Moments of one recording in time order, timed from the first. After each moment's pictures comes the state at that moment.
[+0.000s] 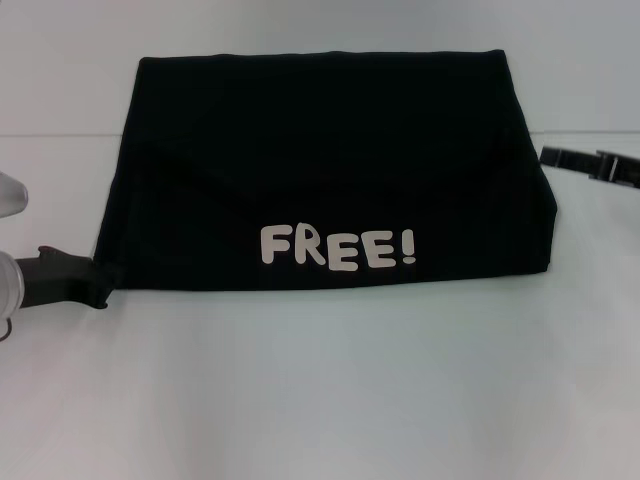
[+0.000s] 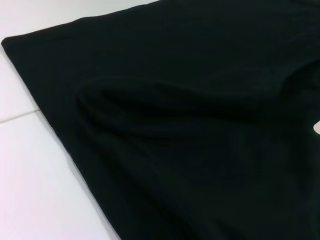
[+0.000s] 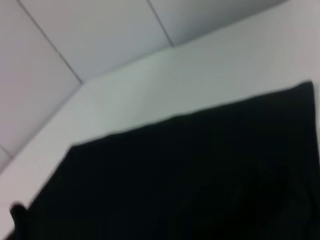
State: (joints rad) left arm -0.50 -2.13 0.72 0.84 2.38 0.98 -1.73; right arm 0.71 1.96 -0.45 -0.49 -2.14 -1.06 1.91
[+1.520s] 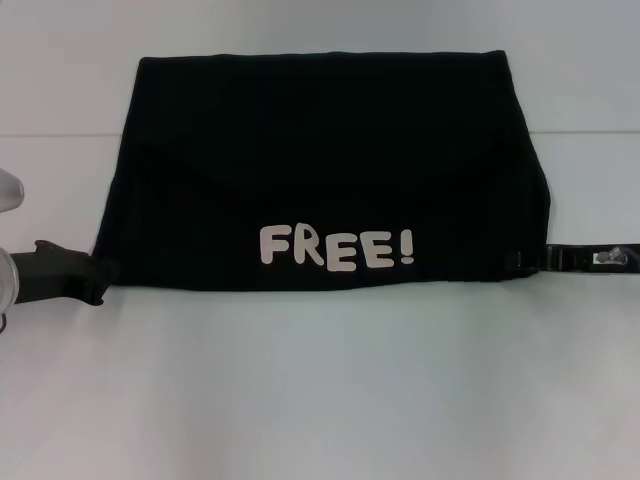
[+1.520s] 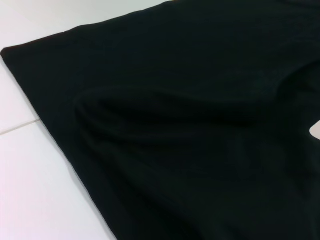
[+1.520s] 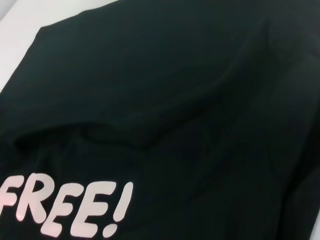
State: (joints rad) left arm -0.50 -2.13 0.71 0.86 2.38 1.01 -1.71; right arm 0.73 2.00 -0.62 -0.44 -2.34 -1.00 2.10
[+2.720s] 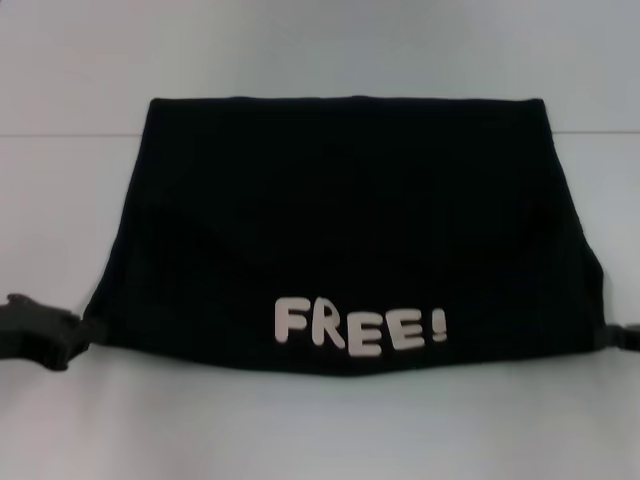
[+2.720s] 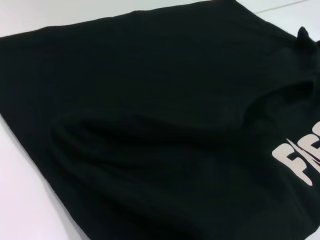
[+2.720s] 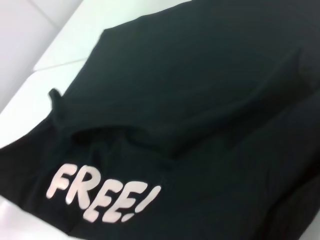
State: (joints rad) left arm -0.37 -2.13 0.65 1.15 2.38 1.50 -1.80; right arm 0.50 1.96 -0.49 -0.65 -2.33 -1.50 1.92
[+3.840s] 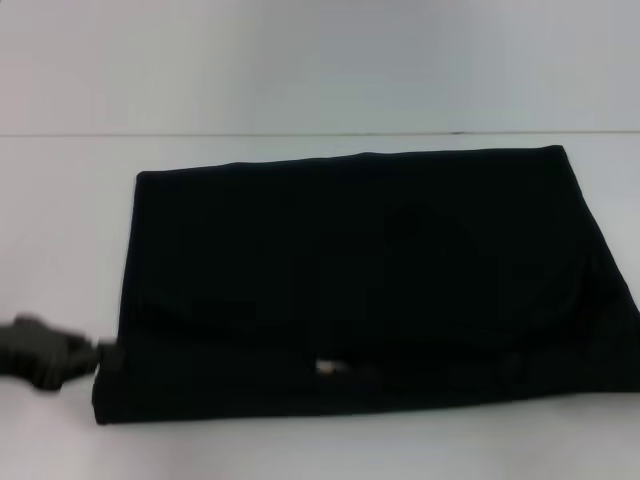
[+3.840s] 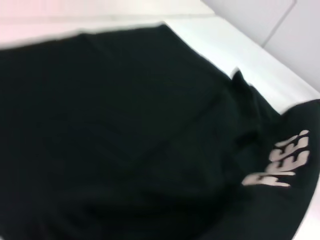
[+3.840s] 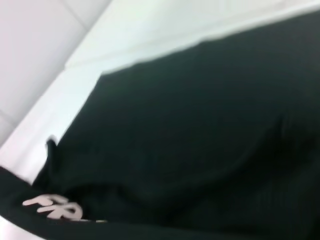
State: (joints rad) left arm -0.45 -2.06 0.48 1.06 2.38 1.86 -1.80; right arm 0.39 1.89 -0.33 -0.73 -2.34 -1.73 1.82
